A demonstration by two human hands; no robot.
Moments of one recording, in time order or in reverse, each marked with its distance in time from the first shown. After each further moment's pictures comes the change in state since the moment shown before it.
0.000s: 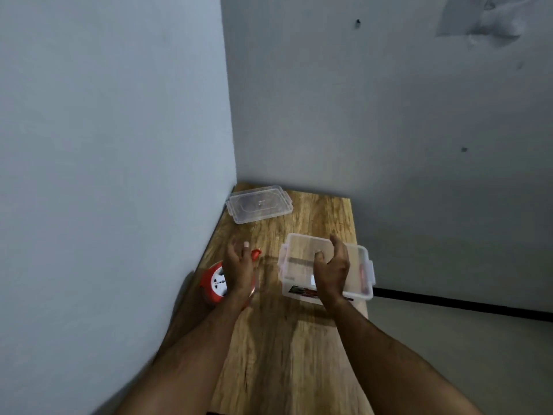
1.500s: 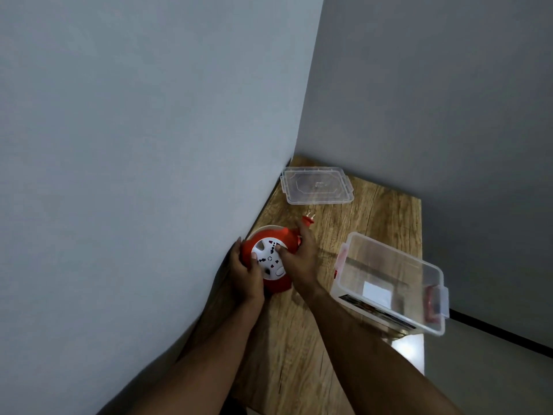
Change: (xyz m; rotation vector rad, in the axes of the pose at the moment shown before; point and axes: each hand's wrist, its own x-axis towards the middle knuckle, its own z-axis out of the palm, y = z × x) left_hand 0.031 -0.076 -0.069 -0.105 0.308 -0.082; right_hand -0.062 -0.045 0.160 0.065 -0.572 0.008
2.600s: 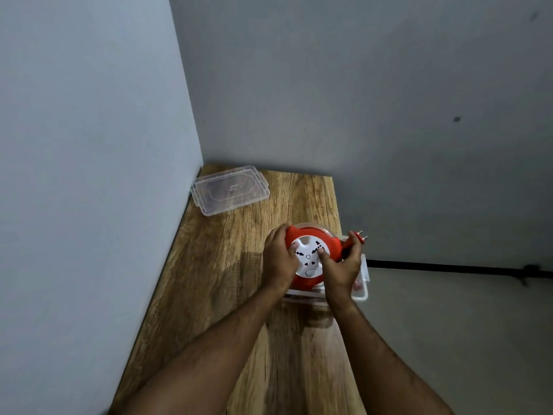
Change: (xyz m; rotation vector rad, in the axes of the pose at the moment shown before) left_hand -0.106 0.061 0.180 0.343 -0.657 0.447; right_hand -0.005 0.067 -0.212 0.080 0.708 0.110
